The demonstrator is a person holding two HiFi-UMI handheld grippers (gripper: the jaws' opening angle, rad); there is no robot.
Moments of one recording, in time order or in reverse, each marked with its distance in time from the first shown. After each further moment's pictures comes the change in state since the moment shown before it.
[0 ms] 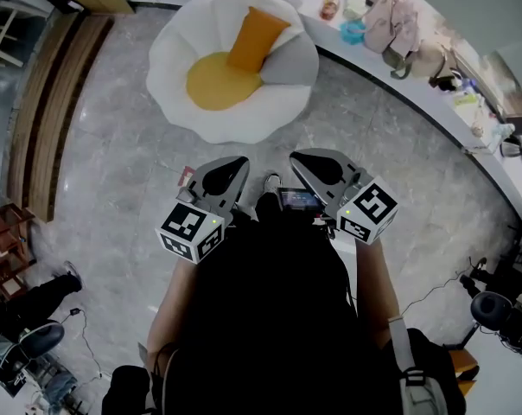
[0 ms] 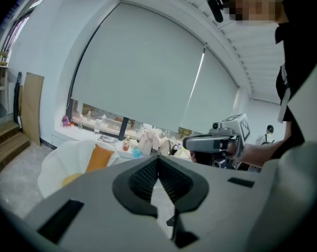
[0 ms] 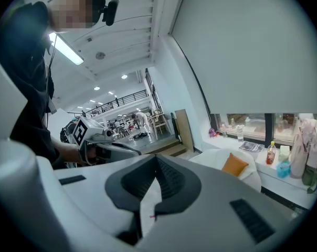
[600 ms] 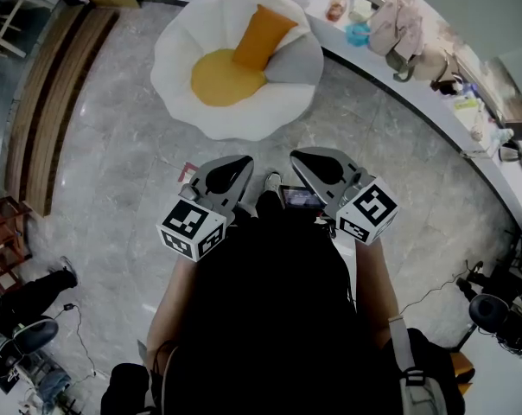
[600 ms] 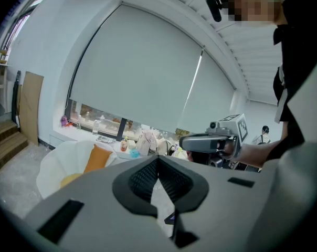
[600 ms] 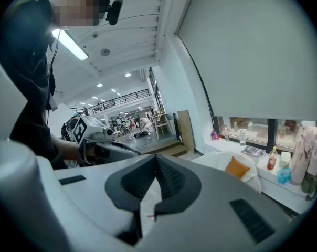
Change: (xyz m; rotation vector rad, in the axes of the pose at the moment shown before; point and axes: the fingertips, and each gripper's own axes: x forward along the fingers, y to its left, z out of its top) left arm -0.023 0.000 -0.007 0.000 -0.014 -0.027; right arm 0.014 0.026 0.000 -0.045 0.006 0.013
